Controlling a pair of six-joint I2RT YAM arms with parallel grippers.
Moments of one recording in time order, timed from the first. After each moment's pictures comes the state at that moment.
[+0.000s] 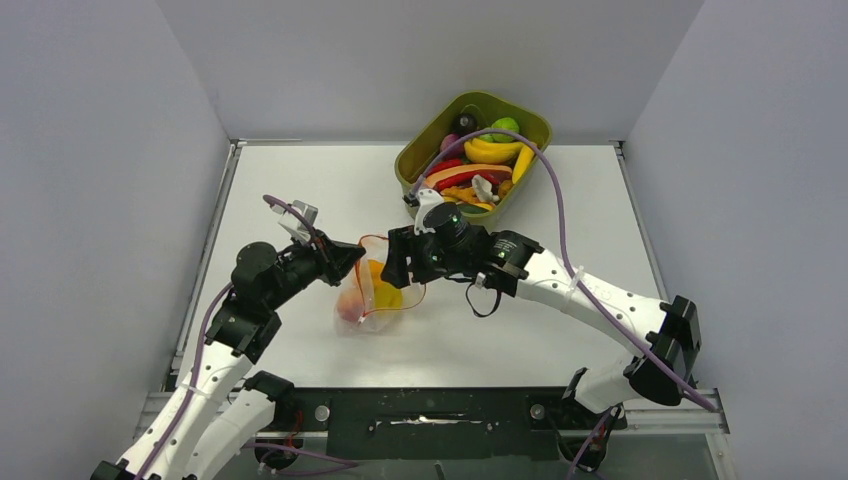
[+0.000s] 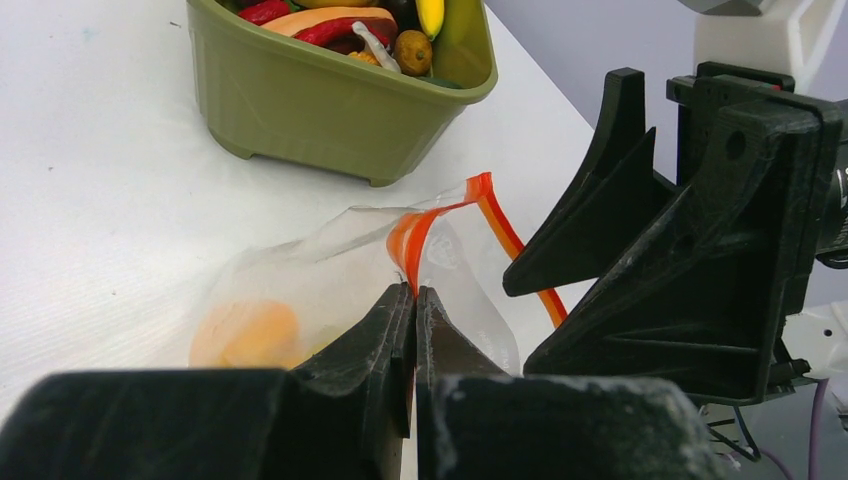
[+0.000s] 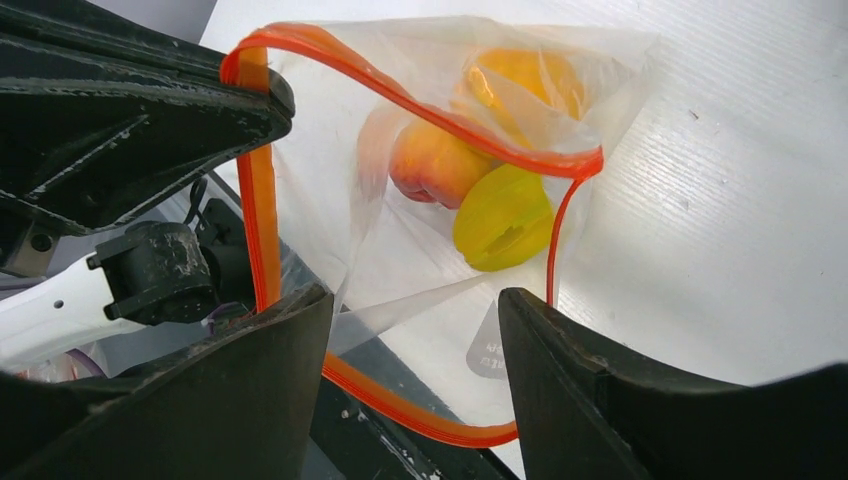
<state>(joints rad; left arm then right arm) -0.39 0.70 0.64 -0.06 0.35 -0.43 0.97 1.44 1.32 -0.52 -0.04 0.56</state>
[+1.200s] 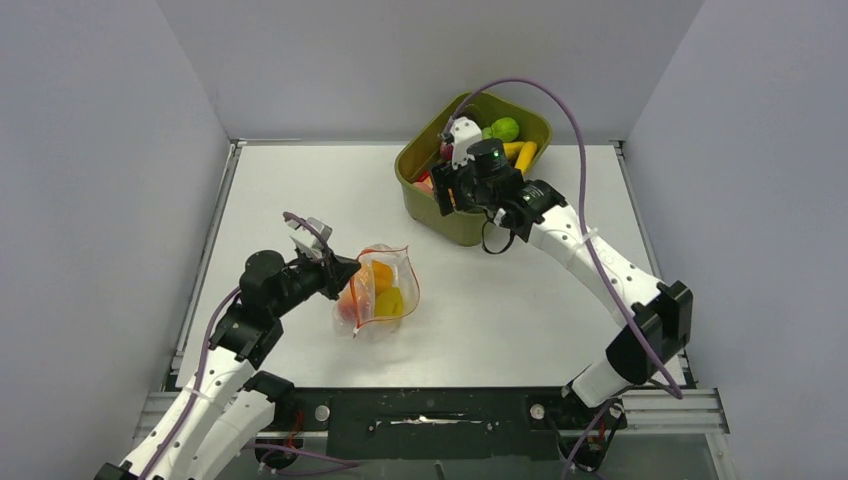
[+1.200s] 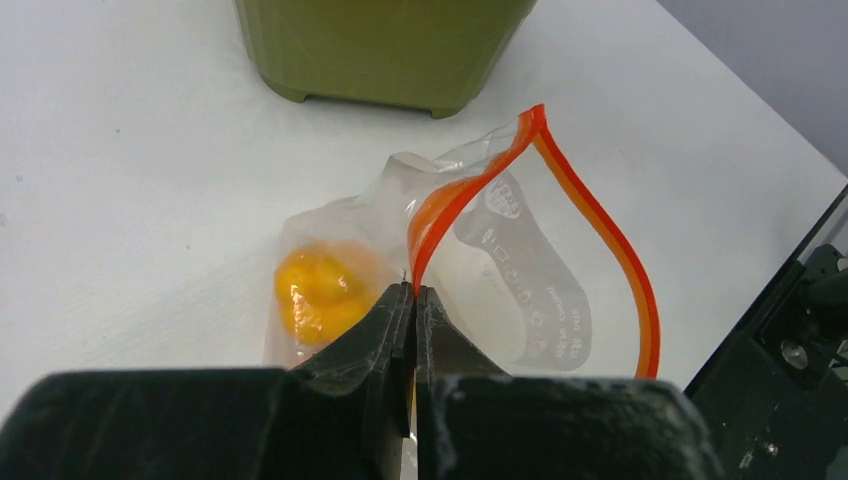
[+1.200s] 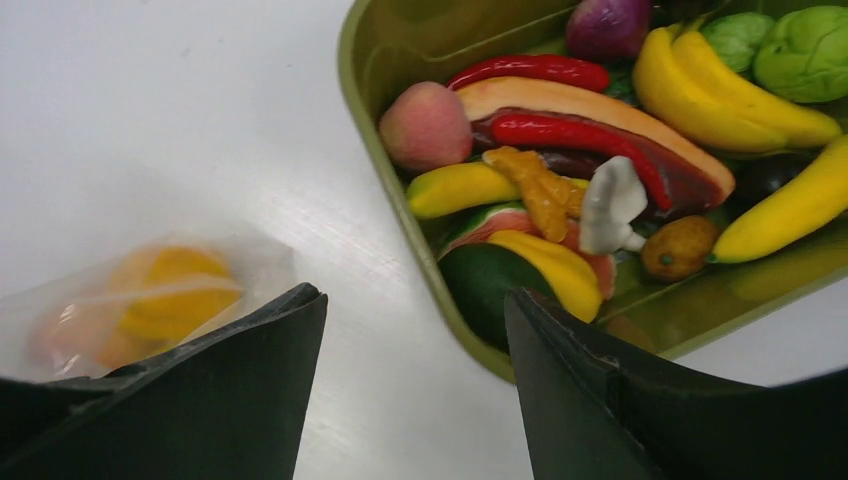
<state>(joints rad) -0.39 0.67 0.57 -0.13 0.34 -0.22 0.64 1.51 1.48 -0.49 0.08 0.05</state>
